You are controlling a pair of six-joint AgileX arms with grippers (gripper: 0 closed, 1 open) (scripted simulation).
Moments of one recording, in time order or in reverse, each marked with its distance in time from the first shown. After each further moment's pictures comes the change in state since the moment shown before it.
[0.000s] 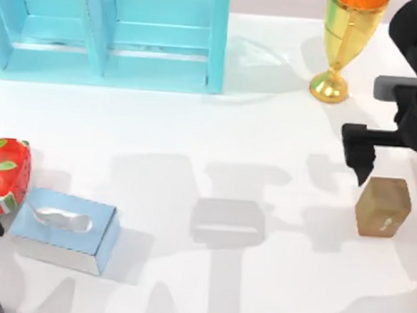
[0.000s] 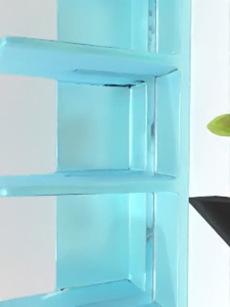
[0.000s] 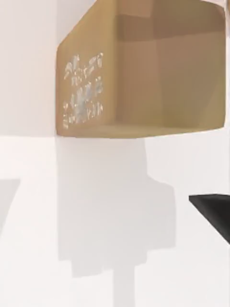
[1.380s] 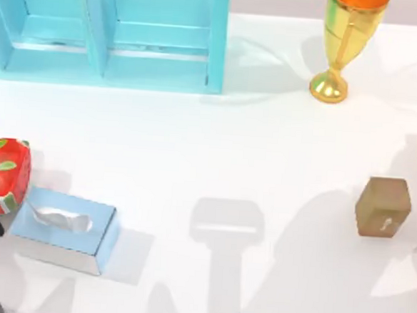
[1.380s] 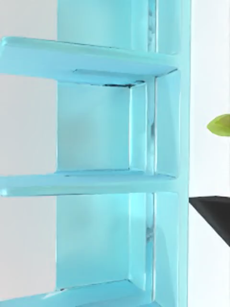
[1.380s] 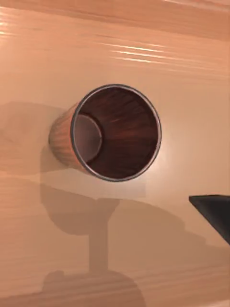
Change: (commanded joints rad) left arm 0.000 0.000 0.000 0.000 0.000 0.000; right arm -0.774 0.198 0.480 -0.279 -0.001 -0.762
